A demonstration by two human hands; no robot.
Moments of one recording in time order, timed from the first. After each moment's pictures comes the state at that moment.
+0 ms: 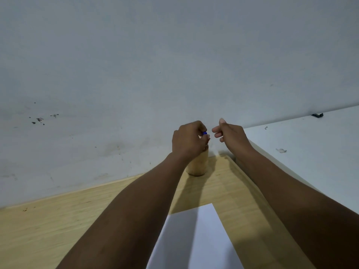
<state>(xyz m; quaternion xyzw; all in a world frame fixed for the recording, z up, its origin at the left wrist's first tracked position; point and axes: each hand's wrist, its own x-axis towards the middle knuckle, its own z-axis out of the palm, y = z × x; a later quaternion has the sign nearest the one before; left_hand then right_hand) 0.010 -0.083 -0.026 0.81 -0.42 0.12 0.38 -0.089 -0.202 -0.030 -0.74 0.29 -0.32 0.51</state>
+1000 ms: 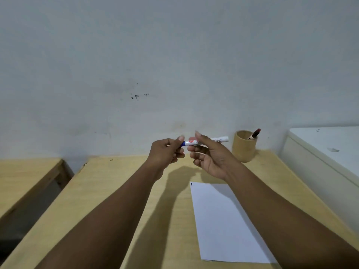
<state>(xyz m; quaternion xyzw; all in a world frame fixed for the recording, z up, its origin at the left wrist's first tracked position) 0.003 0.187 -0.044 0.71 -0.15 -0.13 0.67 -0.077 0.034 -0.036 -0.55 0.12 -0.05 0.83</state>
